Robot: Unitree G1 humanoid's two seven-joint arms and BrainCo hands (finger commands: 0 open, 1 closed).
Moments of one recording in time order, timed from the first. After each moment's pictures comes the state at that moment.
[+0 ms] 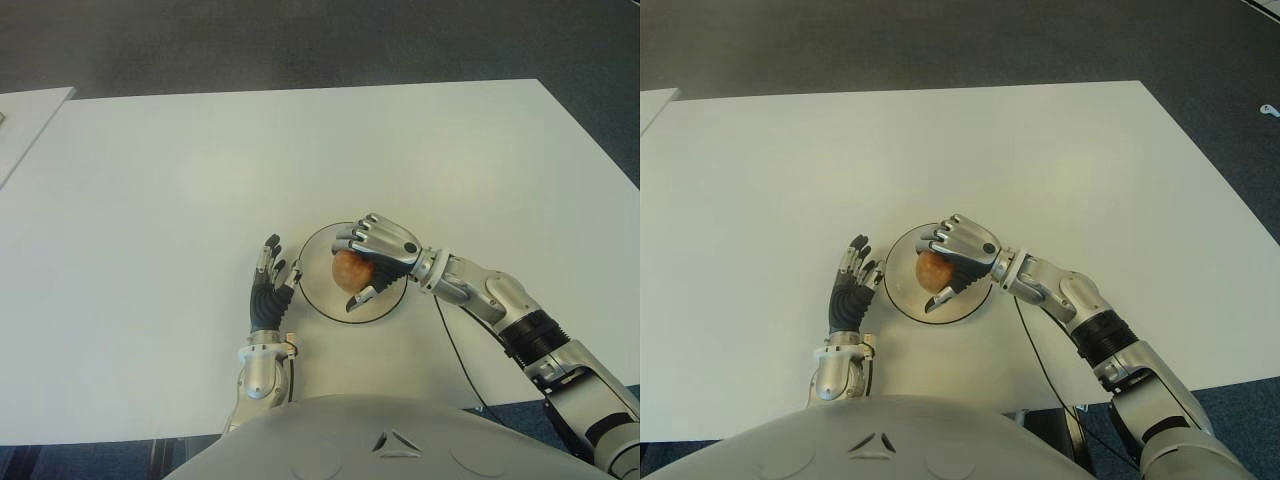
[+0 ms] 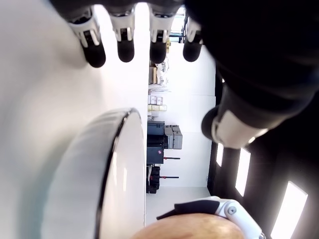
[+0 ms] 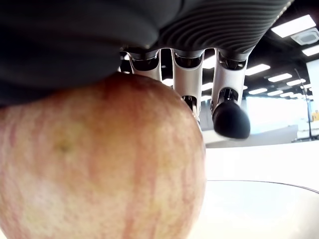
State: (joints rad) left arm 0.50 -0.07 -0.29 -0.04 0.10 -0.29 0.28; right arm -0.27 -0.57 0.52 0.18 -0.93 -0.68 -0.19
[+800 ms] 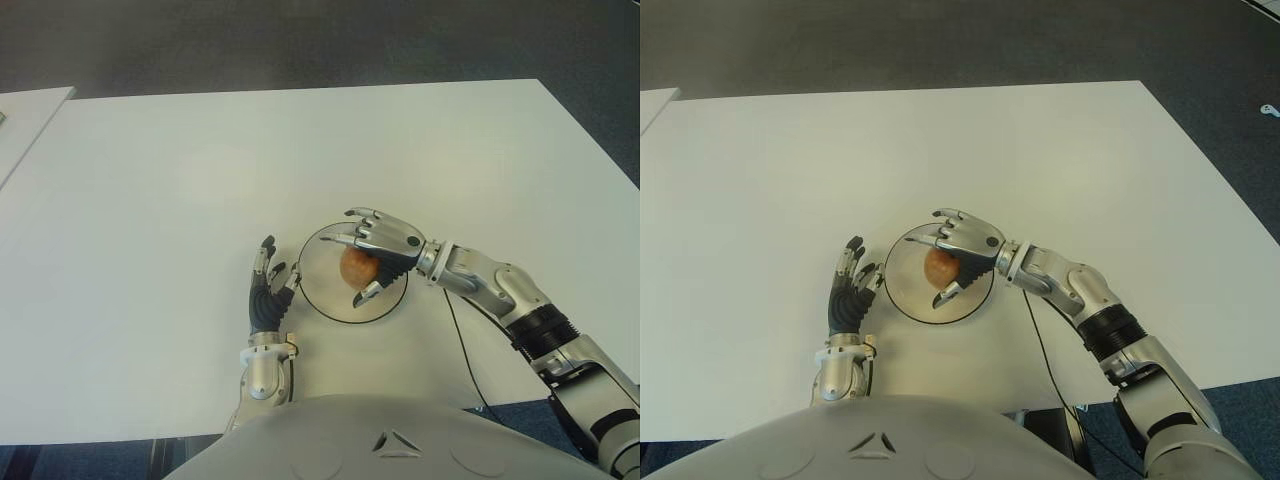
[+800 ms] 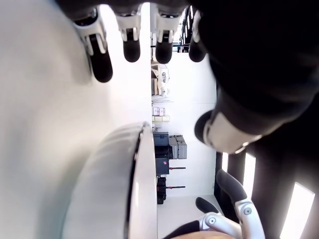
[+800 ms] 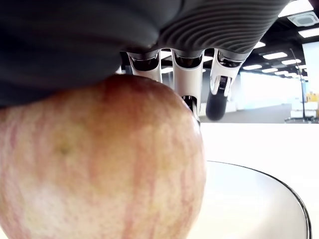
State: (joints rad) left arm 0.50 -0.07 -0.30 -0.02 0.14 -0.31 0.36; right arm -0.29 -0.59 0.50 0.17 -0.91 -0.68 -0.06
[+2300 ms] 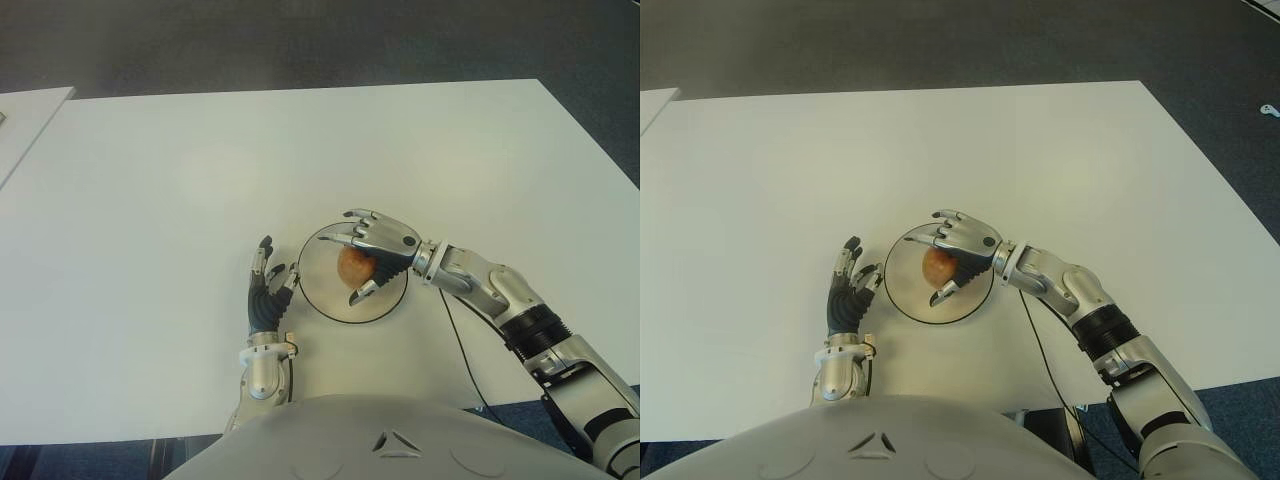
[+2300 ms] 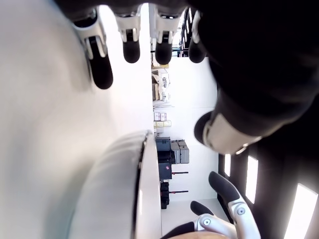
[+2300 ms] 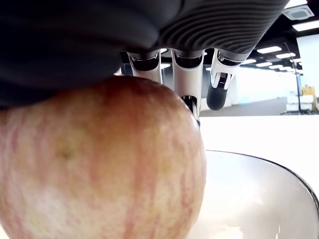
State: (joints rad) left arm 0.50 -0.07 -0.30 -0.03 0.16 -0.29 0.38; right arm -0.29 -0.56 0.50 0.19 -0.92 -0.66 -0.04
